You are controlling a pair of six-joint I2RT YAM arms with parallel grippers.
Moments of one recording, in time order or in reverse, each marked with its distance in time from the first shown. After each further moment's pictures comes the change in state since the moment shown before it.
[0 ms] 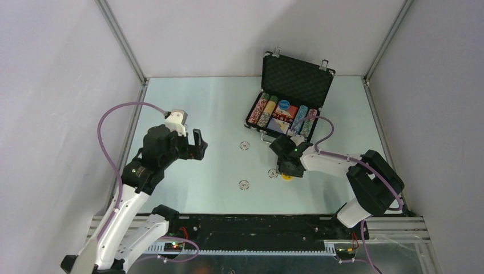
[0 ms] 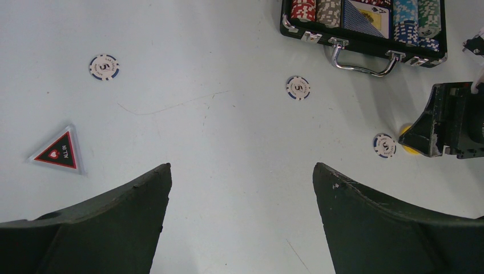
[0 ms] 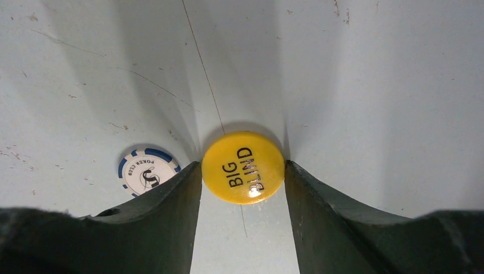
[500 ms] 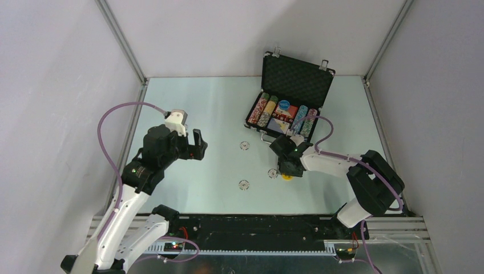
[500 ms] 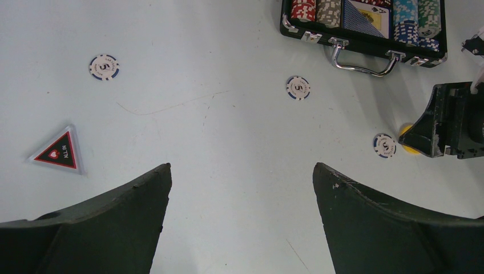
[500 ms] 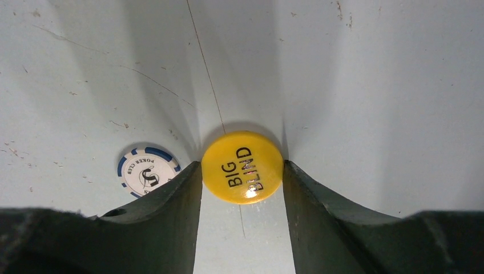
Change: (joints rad) left arm 0.000 0.000 0.000 0.000 0.000 0.000; right arm 0.002 -0.002 -0.002 0.008 -0.002 -0.025
